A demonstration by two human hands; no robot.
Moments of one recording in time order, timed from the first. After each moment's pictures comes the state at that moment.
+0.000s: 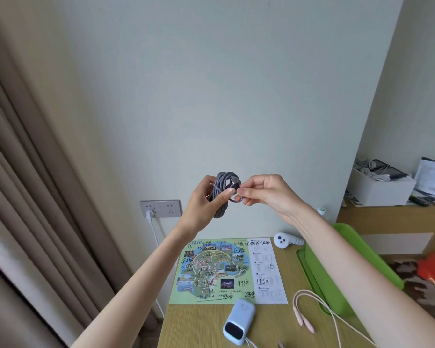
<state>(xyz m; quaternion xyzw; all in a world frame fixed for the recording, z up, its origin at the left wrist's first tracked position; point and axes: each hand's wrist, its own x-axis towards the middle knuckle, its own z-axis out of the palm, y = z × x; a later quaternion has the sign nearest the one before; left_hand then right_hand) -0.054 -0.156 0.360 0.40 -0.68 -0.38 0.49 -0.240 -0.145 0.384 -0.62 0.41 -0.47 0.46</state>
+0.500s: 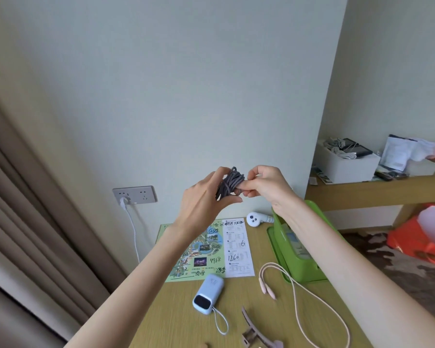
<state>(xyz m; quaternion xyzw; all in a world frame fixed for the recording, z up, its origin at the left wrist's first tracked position) -0.149 -0.110 0.348 0.43 -0.83 -0.01 0.36 -0.321 -0.096 0.374 -0.50 0.56 -0.52 0.42</state>
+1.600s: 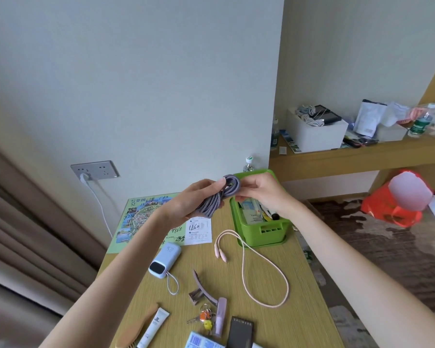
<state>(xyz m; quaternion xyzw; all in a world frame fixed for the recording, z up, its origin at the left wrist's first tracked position) -0.282 -0.060 0.301 0.42 -0.62 -0.62 0.22 -0.490 -0.043 0.276 -0.63 0.48 -0.43 0.43</state>
